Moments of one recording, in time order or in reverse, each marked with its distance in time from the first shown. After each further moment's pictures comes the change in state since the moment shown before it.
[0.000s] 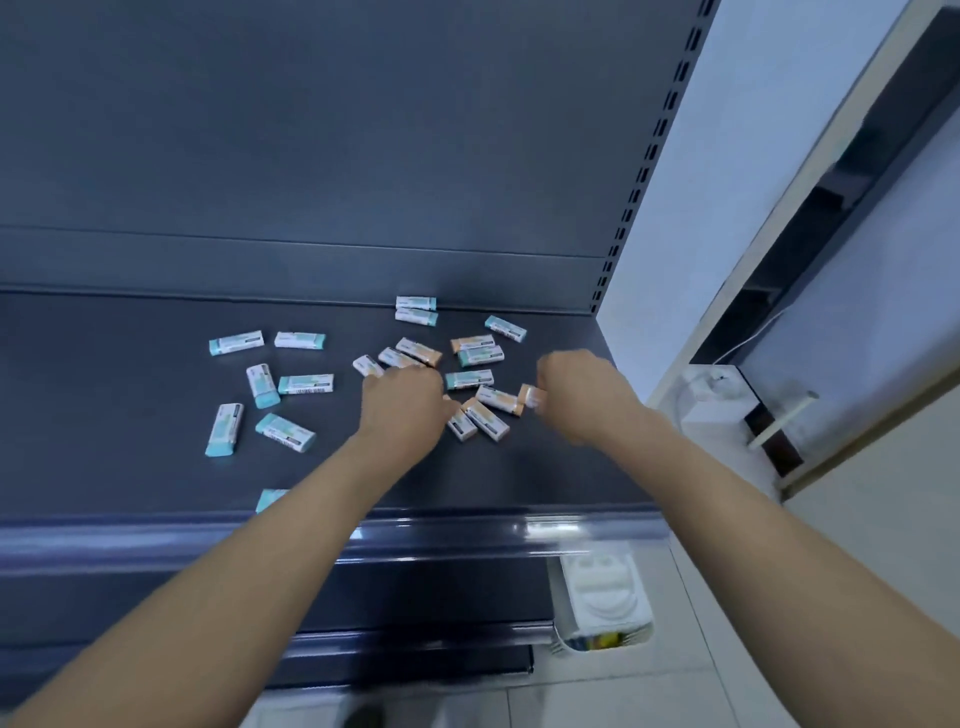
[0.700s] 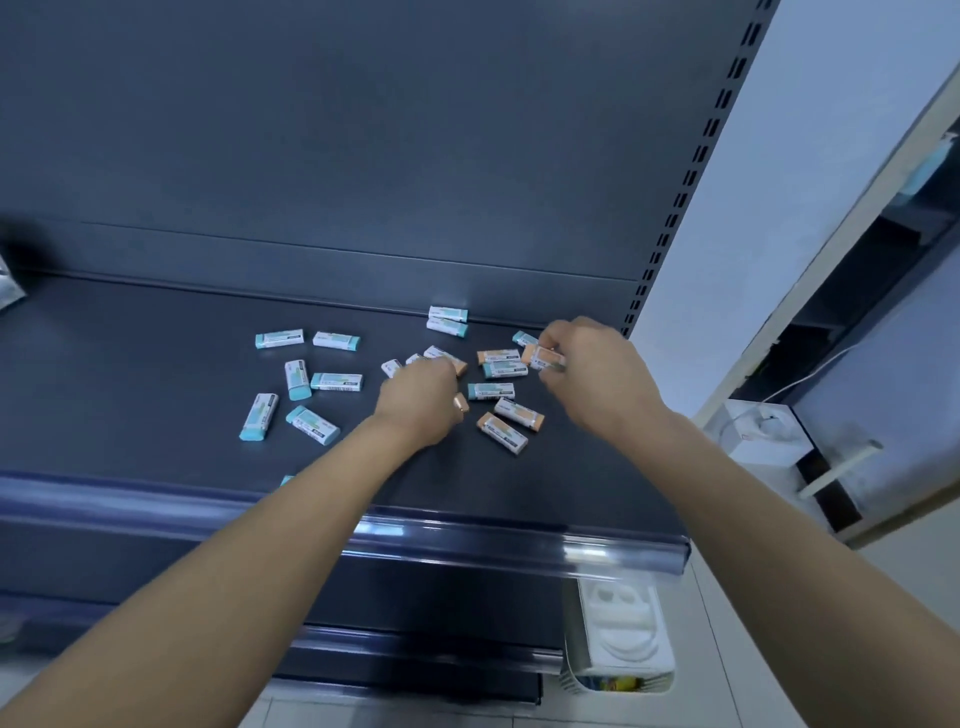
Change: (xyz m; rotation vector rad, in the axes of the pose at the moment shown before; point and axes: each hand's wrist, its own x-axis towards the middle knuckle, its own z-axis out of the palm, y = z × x) left_hand 0.005 -0.002 -0.009 -0.260 -0.013 -0.093; right_hand 0.005 0.001 -0.021 0.198 0.284 -0.197
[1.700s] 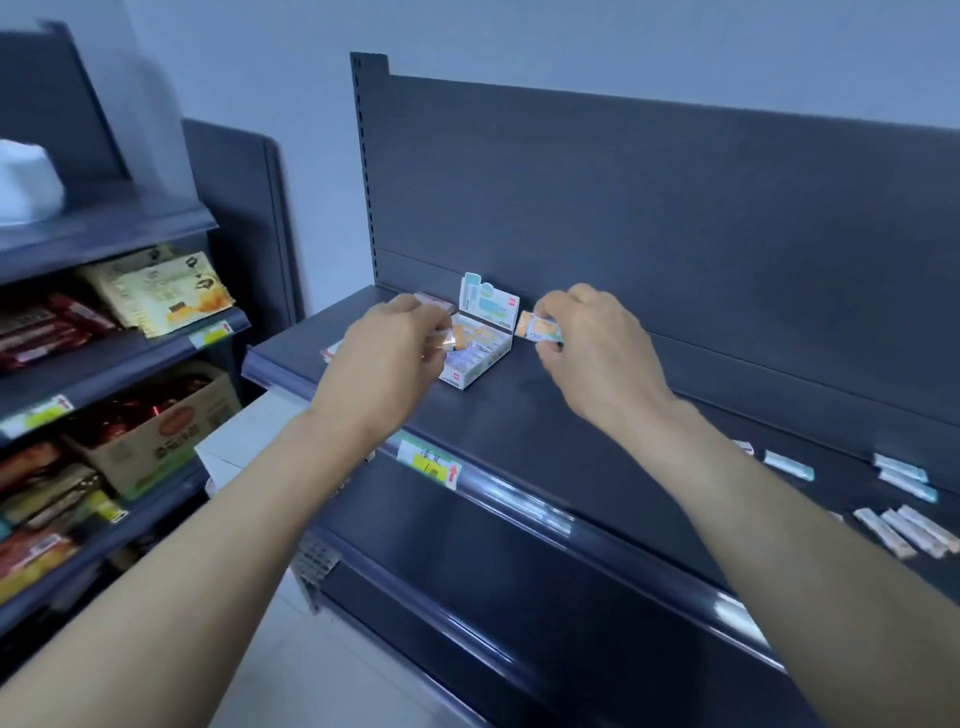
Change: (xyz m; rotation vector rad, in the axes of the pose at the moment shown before) left_hand -0.216 -0.421 -0.285 0.057 0.724 -0.084; right_hand 0.036 -0.521 0.056 0.064 0.116 -0.536
